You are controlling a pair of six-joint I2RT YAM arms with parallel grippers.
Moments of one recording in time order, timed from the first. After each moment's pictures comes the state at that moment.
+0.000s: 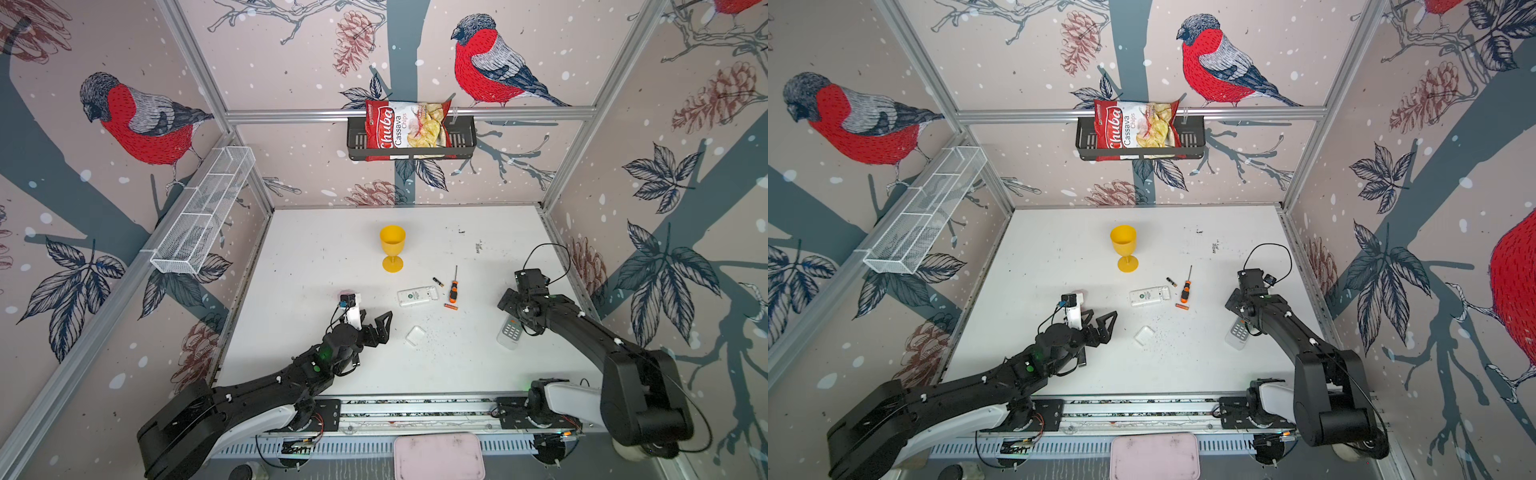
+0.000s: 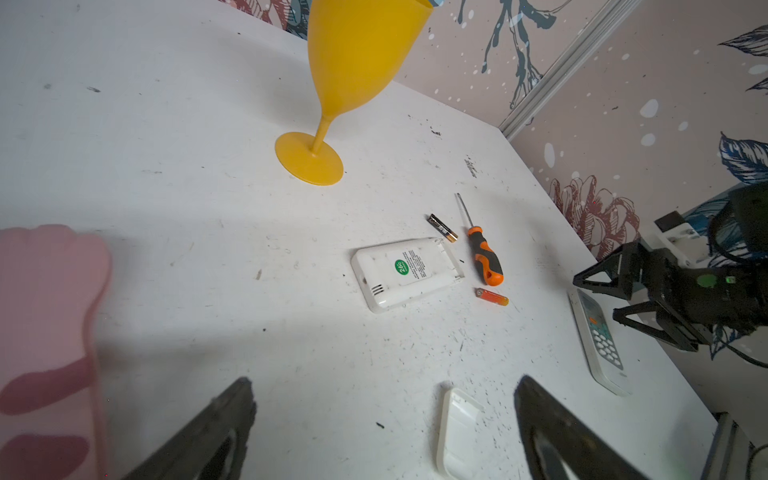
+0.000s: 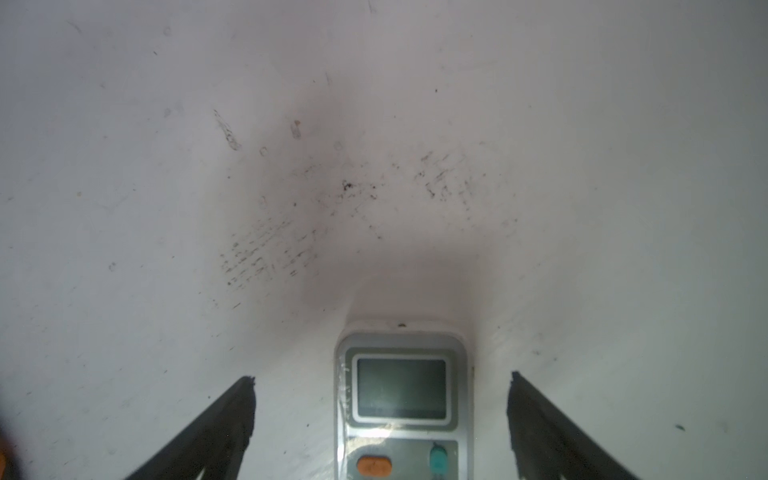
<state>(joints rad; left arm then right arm) -0.87 0.93 0.12 0.47 -0.26 -0.65 0.14 1.28 0.60 -0.49 0.22 0.66</state>
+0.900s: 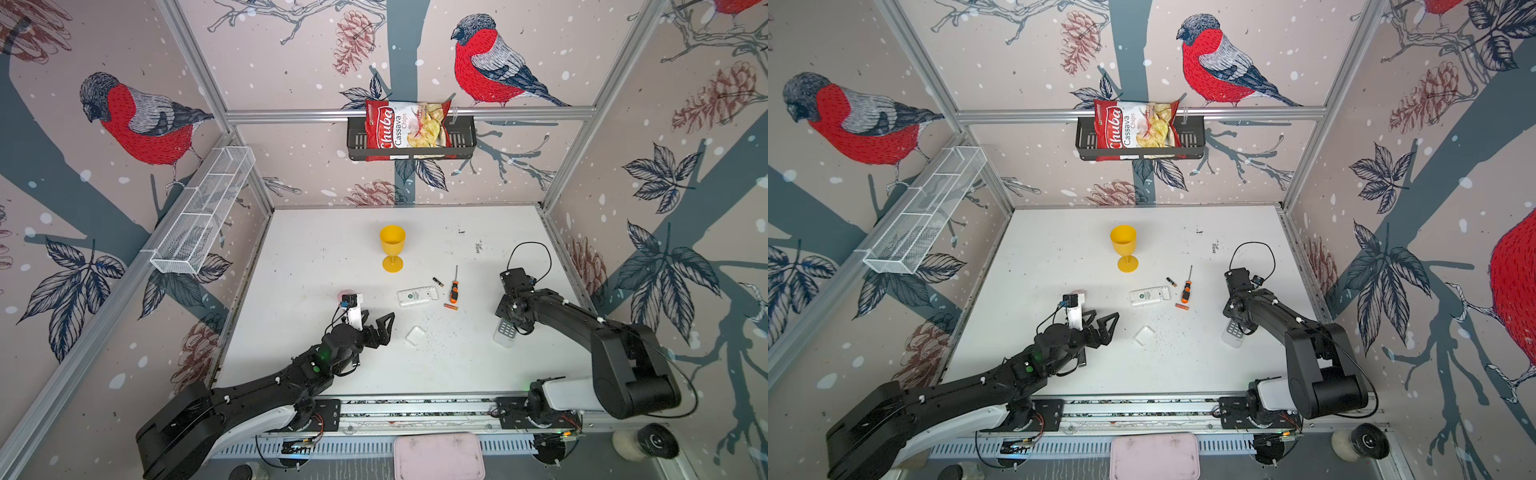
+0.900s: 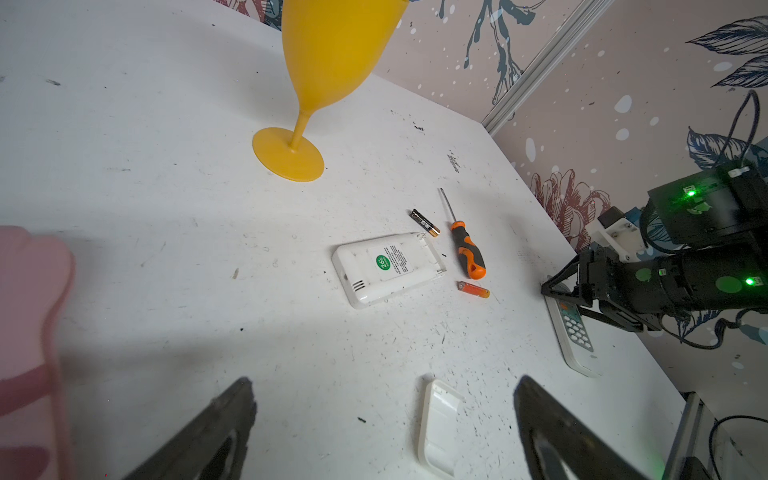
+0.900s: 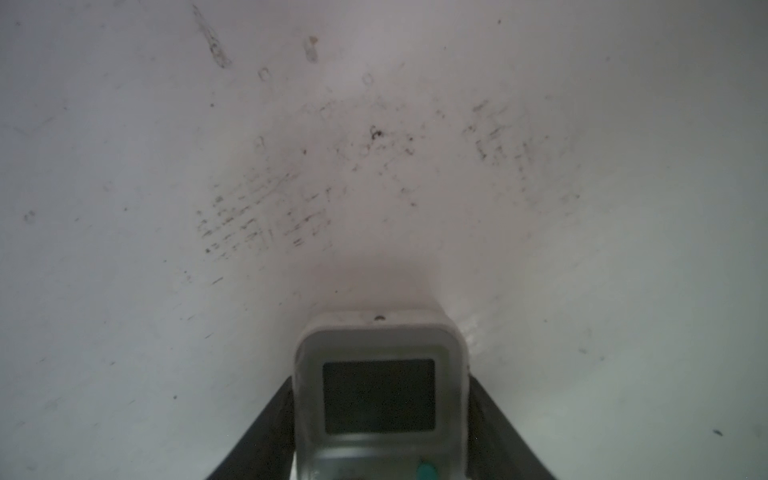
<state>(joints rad) -0.87 0.91 0.12 0.47 -0.24 -0.65 0.24 1.39 0.63 -0.51 0.26 0.66</state>
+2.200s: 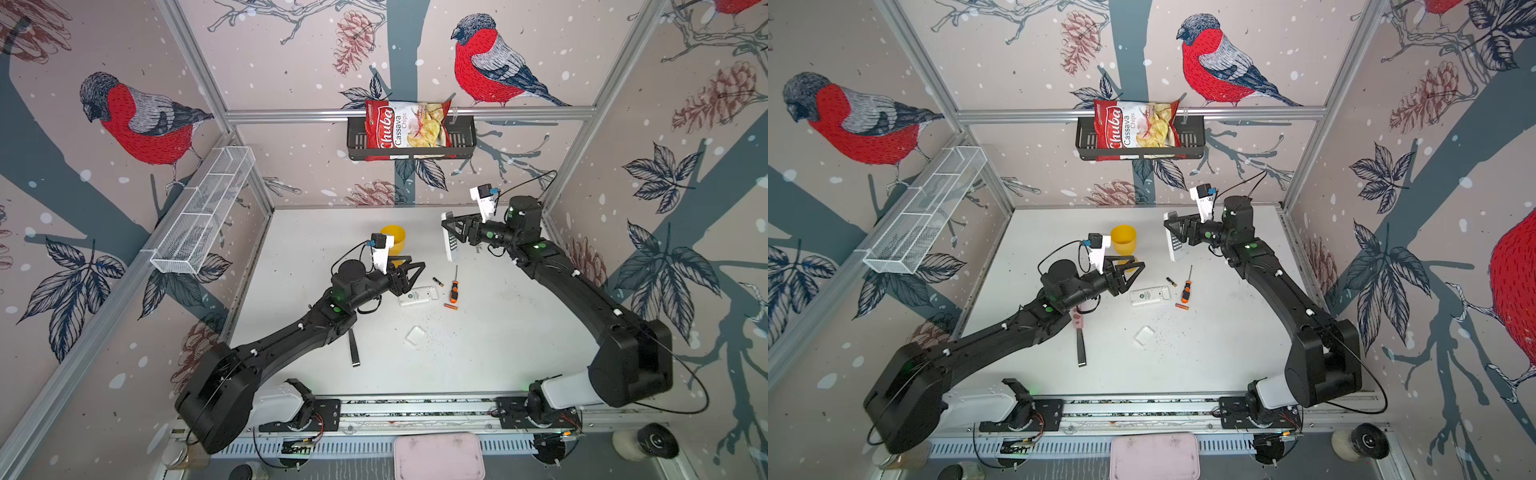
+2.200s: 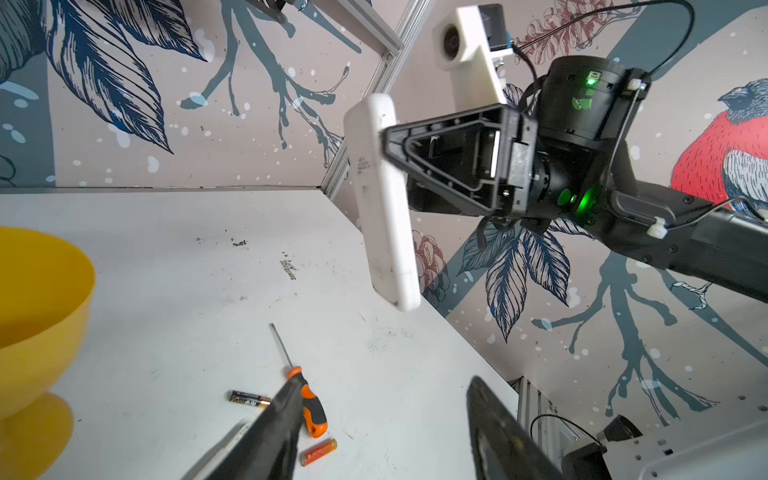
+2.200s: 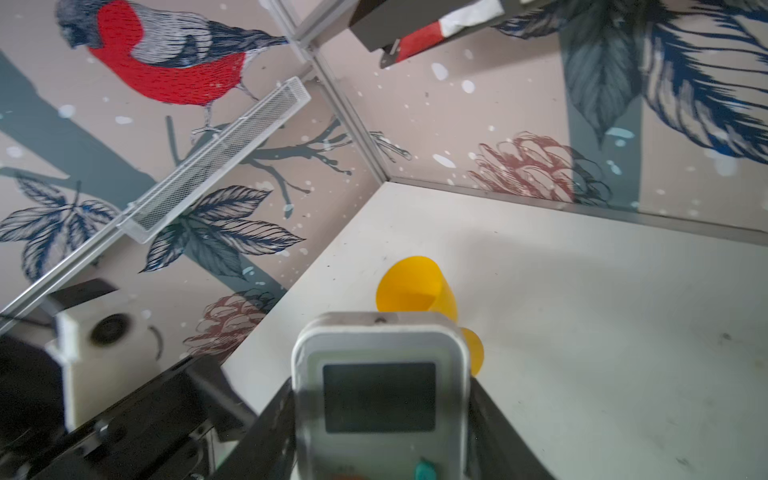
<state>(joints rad) -0.64 1.30 0.69 0.60 0.38 -0.53 0.32 1.46 1.19 0.00 -0.79 0.30</state>
